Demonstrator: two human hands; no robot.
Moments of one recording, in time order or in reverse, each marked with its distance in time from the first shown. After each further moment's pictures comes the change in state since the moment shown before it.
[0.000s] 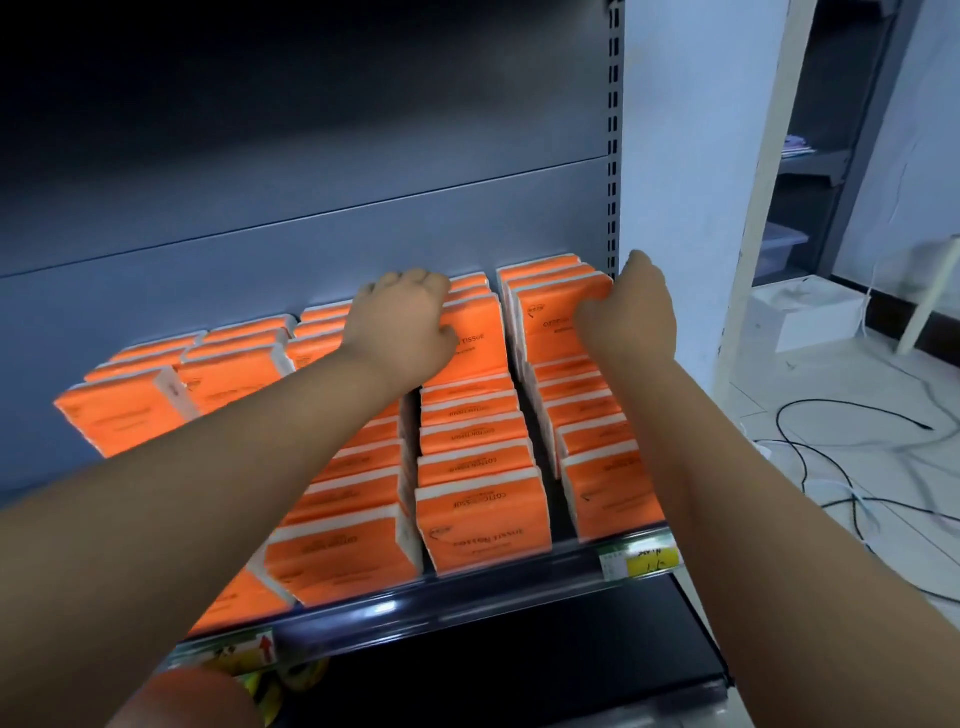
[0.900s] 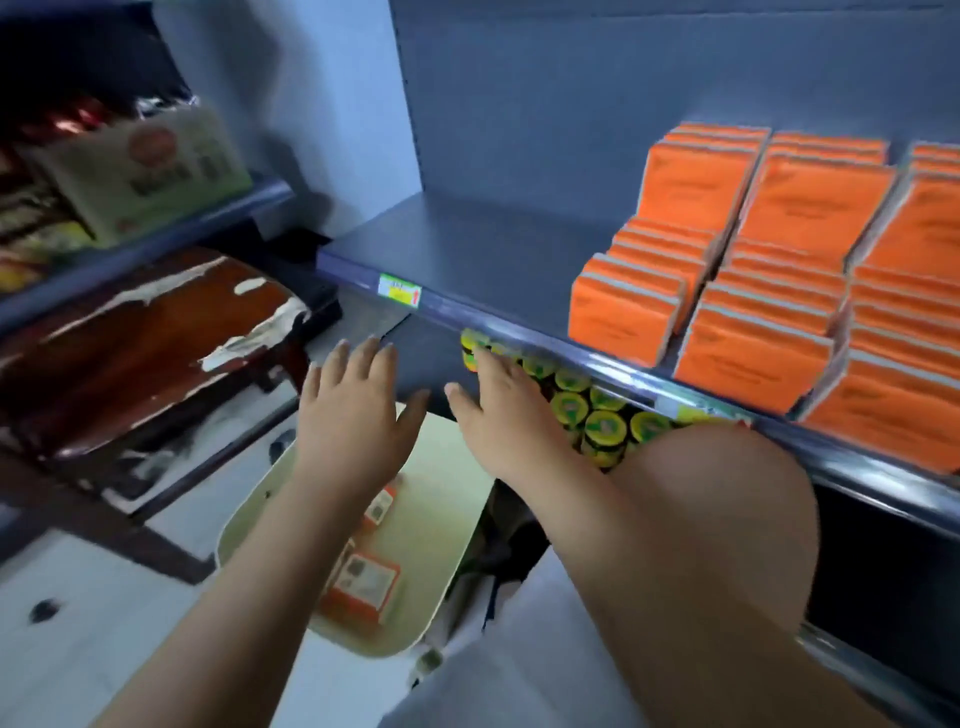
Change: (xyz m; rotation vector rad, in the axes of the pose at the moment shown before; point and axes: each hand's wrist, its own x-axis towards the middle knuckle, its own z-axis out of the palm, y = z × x) left_hand -0.528 -0.245 -0.049 0.211 -0.063 -0.922; right_hand -0.524 -0.210 0.167 0.090 -1.127 -0.713
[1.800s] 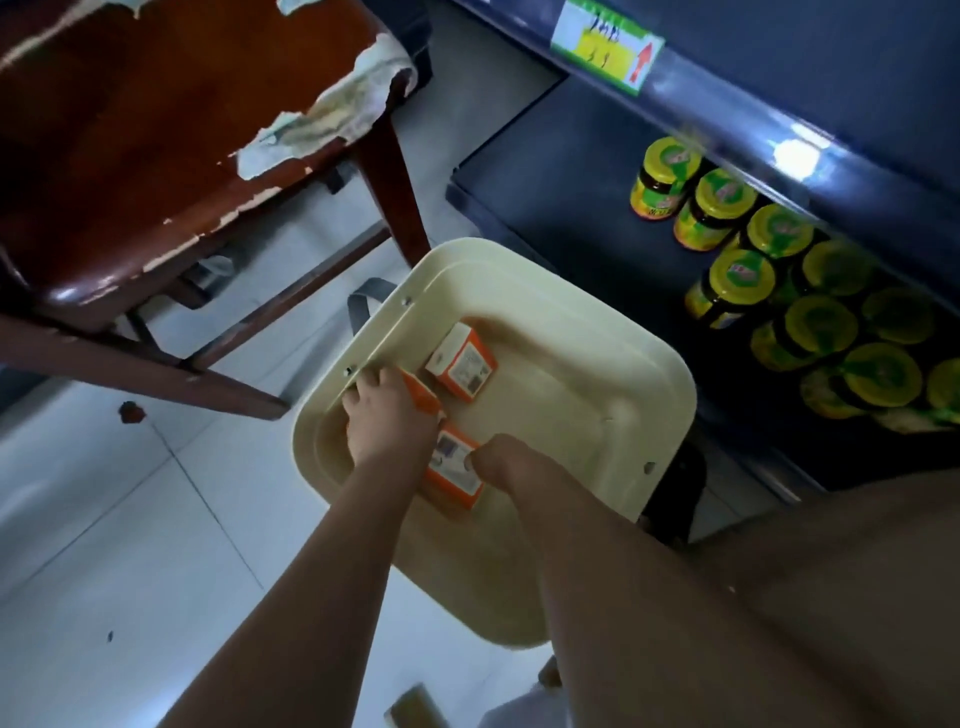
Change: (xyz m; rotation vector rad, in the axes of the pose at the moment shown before) left_hand -0.055 -0.163 0.204 -0.207 -0.643 -0.808; right_hand 0.000 0.031 0.328 -0.003 -1.043 0.753
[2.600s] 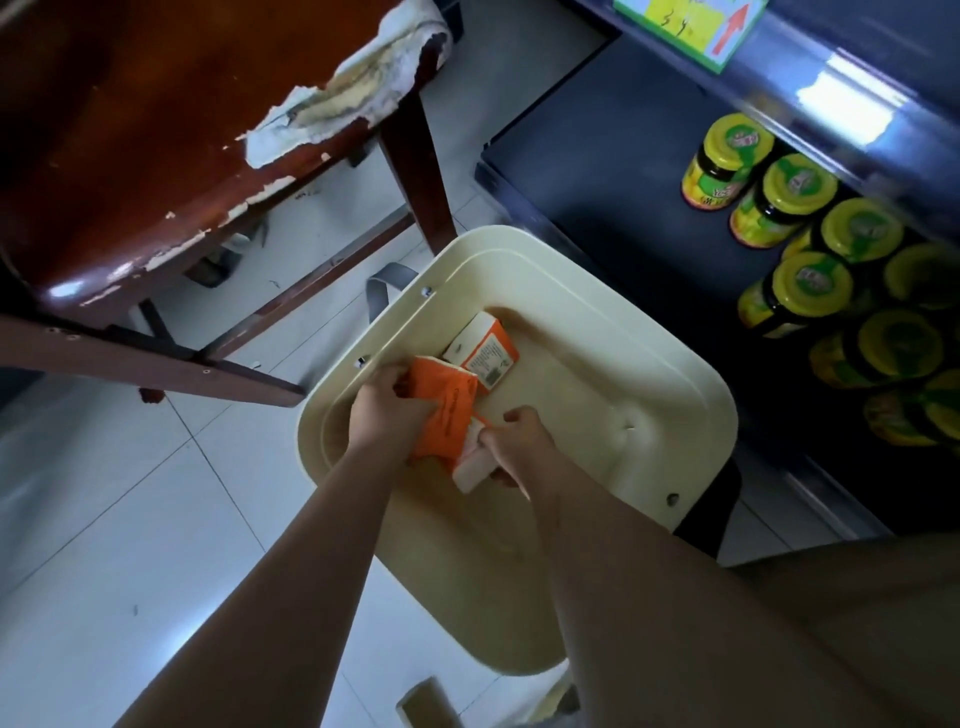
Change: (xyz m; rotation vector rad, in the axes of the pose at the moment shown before) left_hand 0.039 -0.026 -0.009 -0.421 -0.085 -0.095; right_hand 0.043 -0.011 0.011 0.543 0.057 0.028
